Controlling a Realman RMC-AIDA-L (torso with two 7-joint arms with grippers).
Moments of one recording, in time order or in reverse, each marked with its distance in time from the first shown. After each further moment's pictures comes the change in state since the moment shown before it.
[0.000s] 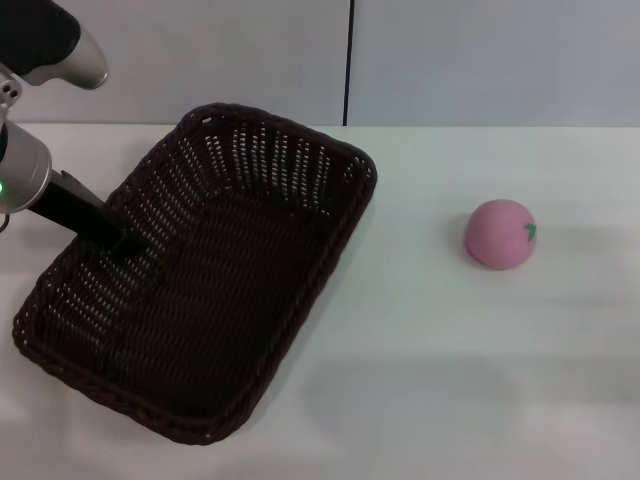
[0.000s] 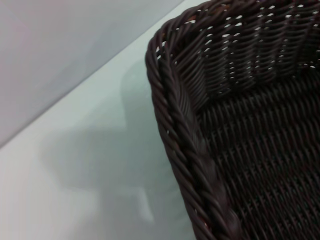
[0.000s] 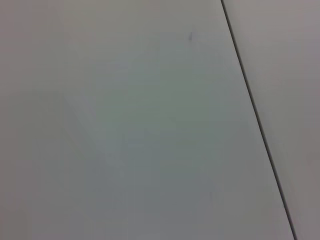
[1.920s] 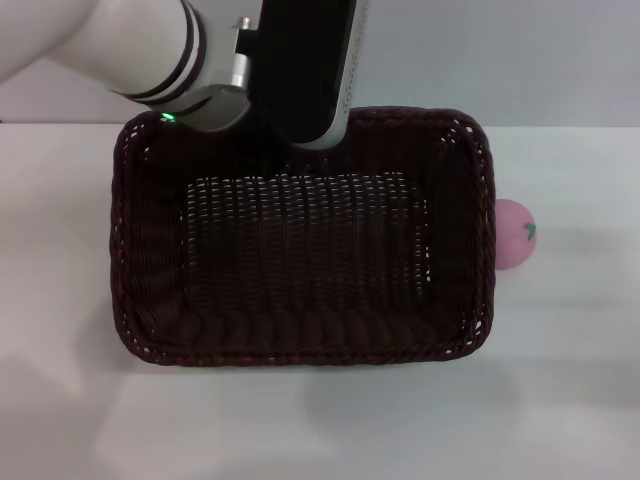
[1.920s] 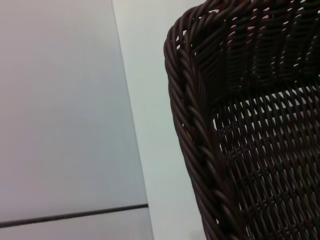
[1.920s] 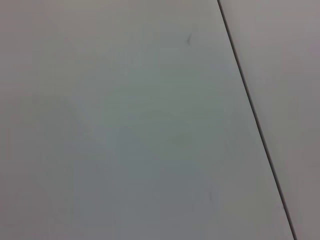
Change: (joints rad) left arm -0.148 -0.009 0.457 0.186 0.015 -0.189 0.543; right arm -0.003 0.001 0.000 0.004 0.001 -0.011 0.011
